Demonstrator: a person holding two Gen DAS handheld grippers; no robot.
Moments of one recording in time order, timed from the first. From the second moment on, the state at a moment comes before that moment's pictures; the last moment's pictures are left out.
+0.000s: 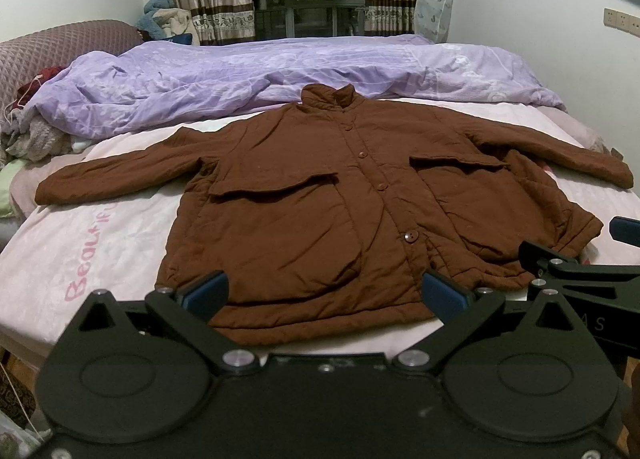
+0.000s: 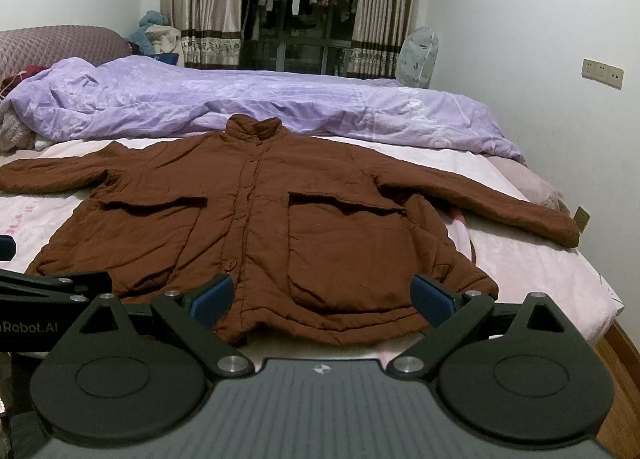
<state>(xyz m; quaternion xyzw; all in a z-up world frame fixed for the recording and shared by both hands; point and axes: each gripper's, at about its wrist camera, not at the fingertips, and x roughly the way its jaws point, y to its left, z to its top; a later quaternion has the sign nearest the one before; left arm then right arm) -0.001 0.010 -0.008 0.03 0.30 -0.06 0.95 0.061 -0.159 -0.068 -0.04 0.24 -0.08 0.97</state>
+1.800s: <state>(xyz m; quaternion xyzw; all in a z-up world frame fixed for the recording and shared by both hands) 0.385 0.221 0.033 -0.13 0.19 0.00 0.97 0.238 -0.319 -0.119 0.03 0.30 -0.18 0.94</state>
